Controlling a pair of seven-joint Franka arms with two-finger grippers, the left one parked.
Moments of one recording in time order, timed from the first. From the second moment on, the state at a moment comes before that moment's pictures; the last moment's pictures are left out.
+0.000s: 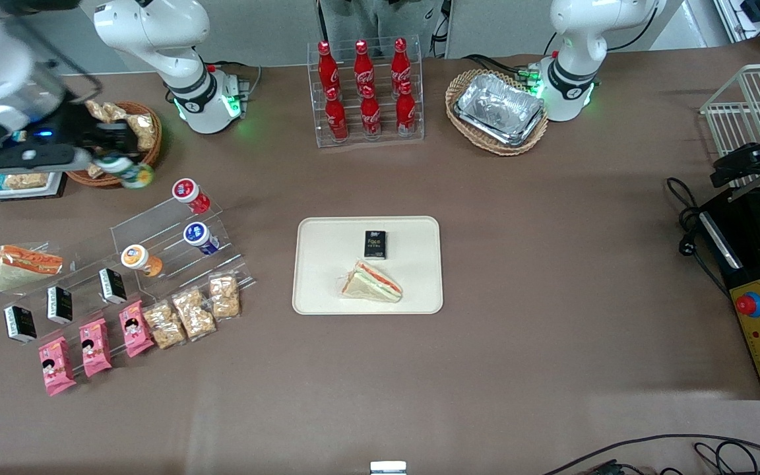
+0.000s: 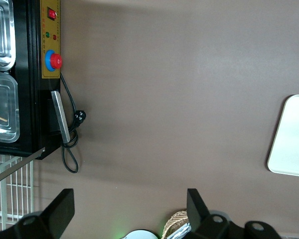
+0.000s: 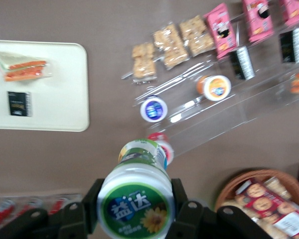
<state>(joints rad) 0.03 -0.21 0.16 -1.77 0.06 1.48 0.19</state>
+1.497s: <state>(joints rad) 0.10 0.34 0.49 -2.08 0.00 2.35 0.69</state>
